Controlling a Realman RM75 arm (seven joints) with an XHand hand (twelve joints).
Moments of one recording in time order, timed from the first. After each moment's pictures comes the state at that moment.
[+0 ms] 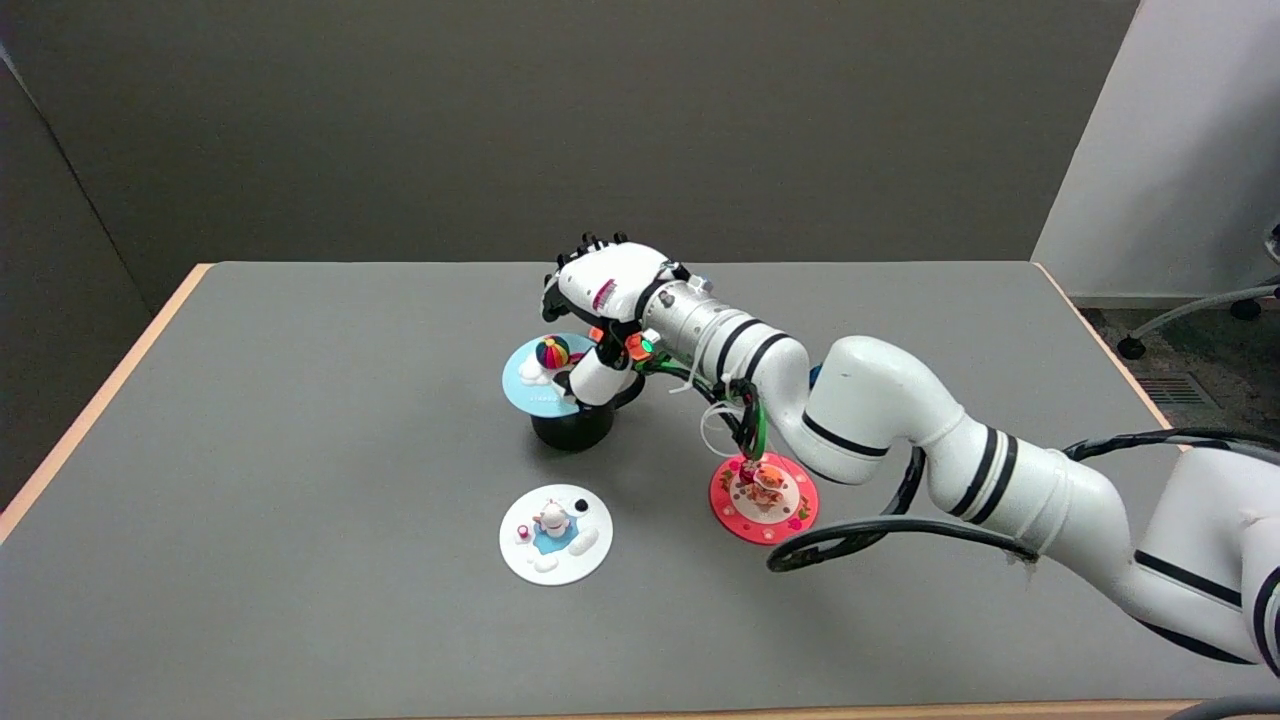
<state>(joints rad) 0.62 -1.08 0.71 -1.56 -0.30 0.48 -2.05</state>
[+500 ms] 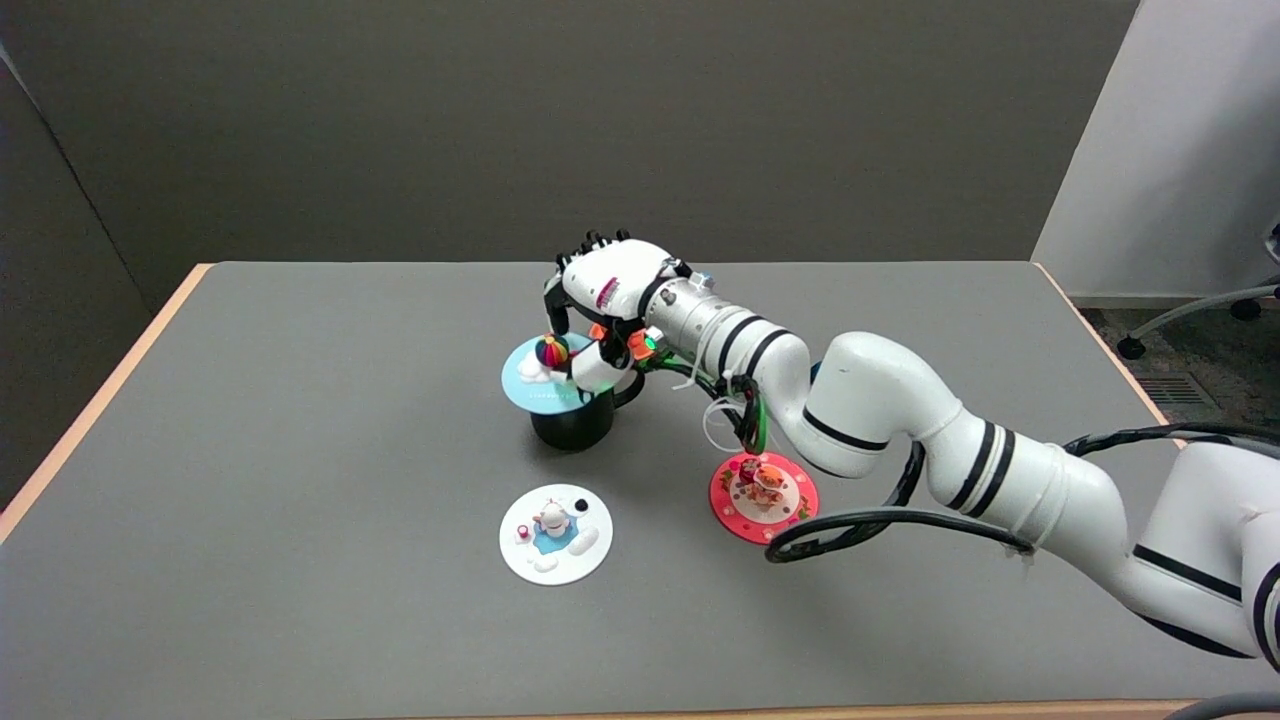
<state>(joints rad) 0.63 -1.08 0.71 -1.52 -0.30 0.45 -2.06</state>
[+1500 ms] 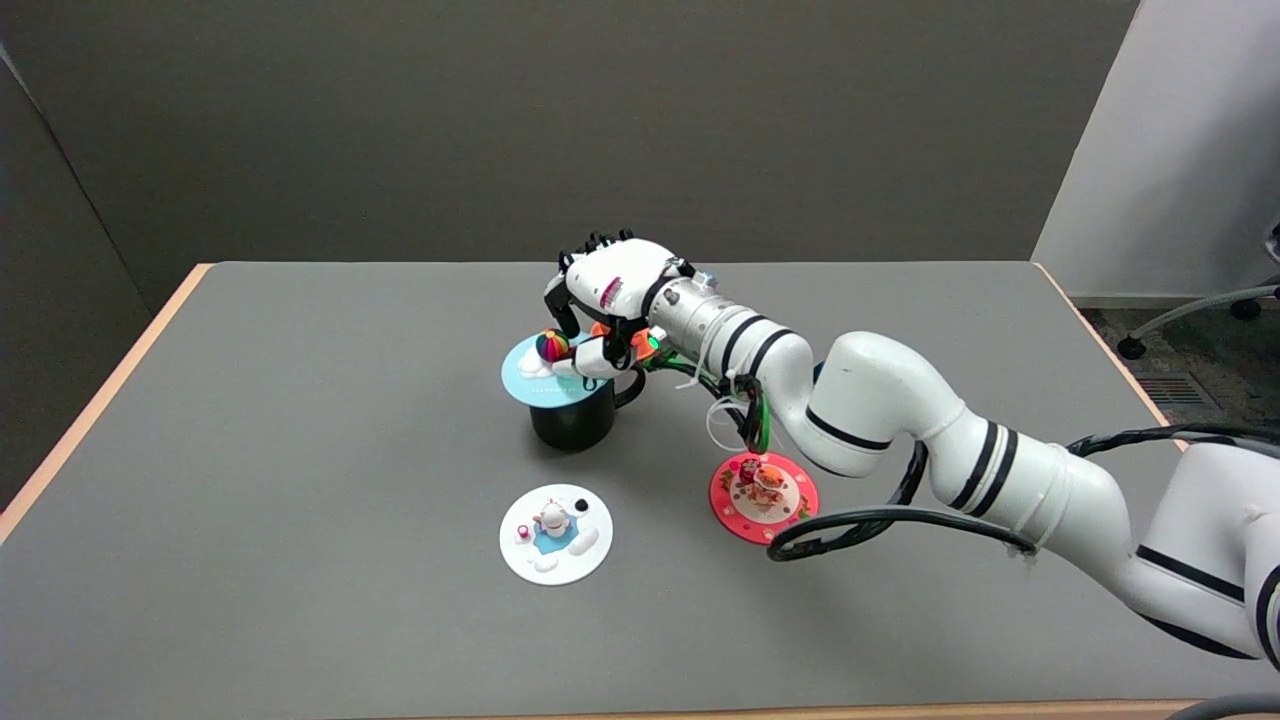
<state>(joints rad) 0.63 -1.07 0.71 -1.52 -0.31 0.44 -2.07</state>
